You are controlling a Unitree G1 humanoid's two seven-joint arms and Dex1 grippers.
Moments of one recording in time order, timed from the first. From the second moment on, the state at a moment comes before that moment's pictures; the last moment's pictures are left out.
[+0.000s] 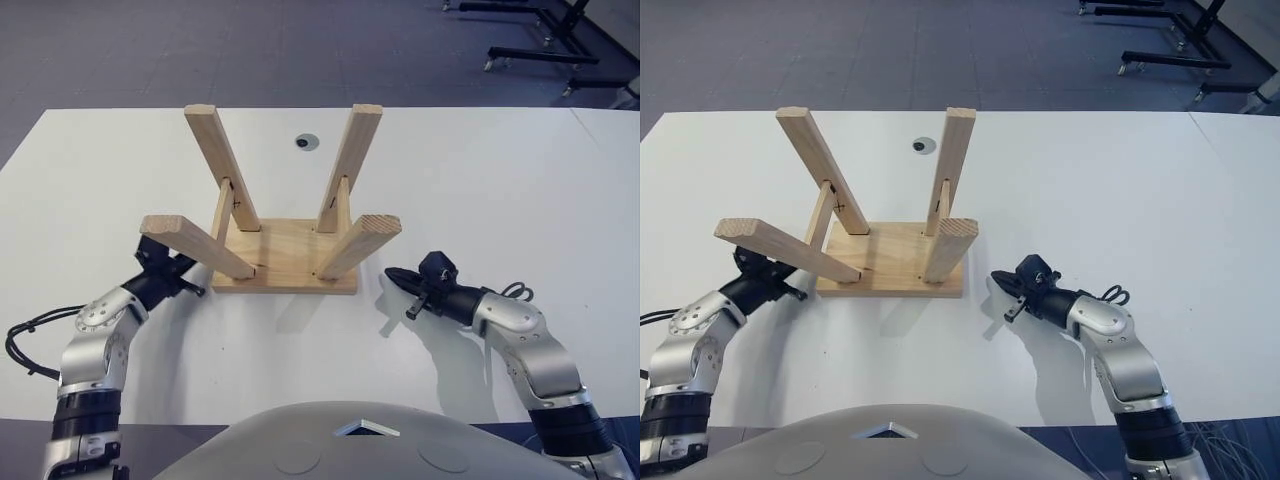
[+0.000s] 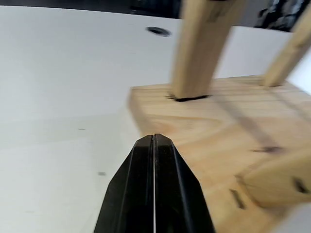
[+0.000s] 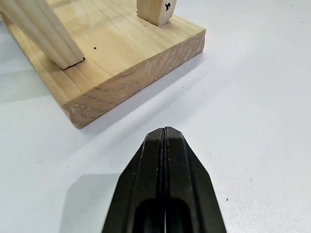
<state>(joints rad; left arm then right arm) 0.22 0.46 0.17 -0.07 -0.45 0.31 -0.76 0.23 -0.50 0.07 -0.32 0.25 0.45 0.68</state>
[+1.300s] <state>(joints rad) 0.32 0.69 0.05 -0.11 -0.23 0.18 -0.85 0.18 -0.49 0.17 -0.25 0.21 0.41 0.68</state>
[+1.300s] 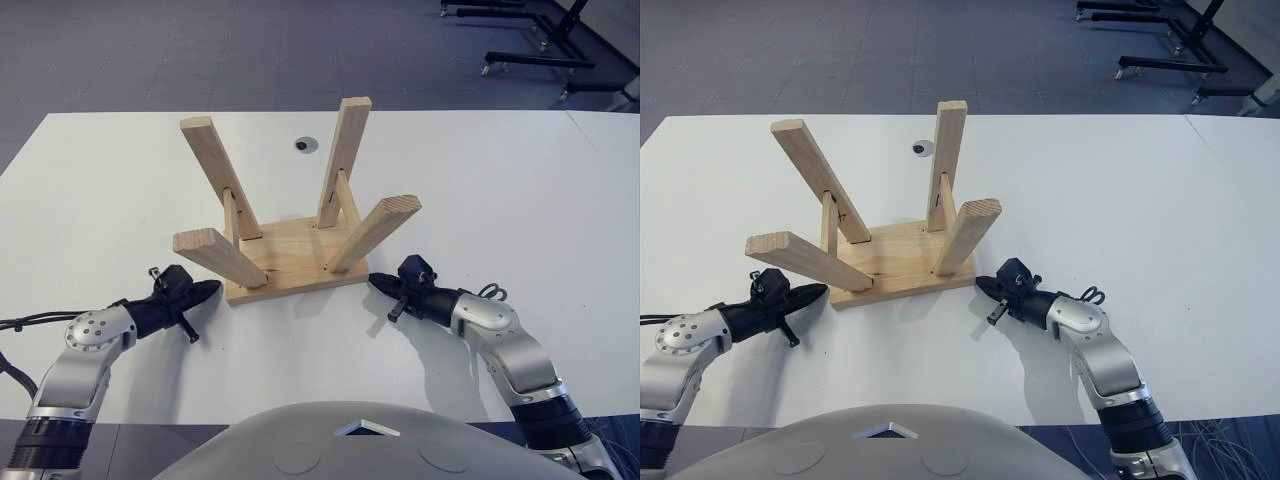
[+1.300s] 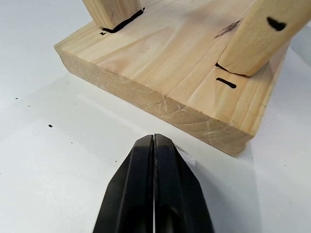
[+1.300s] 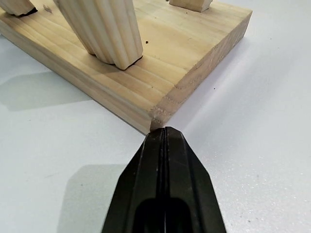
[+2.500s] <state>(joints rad) 0.25 0.76 -0.01 -0.05 -0.25 0.18 -0.85 0.14 -0.44 0.20 -0.24 0.20 0.39 0.67</state>
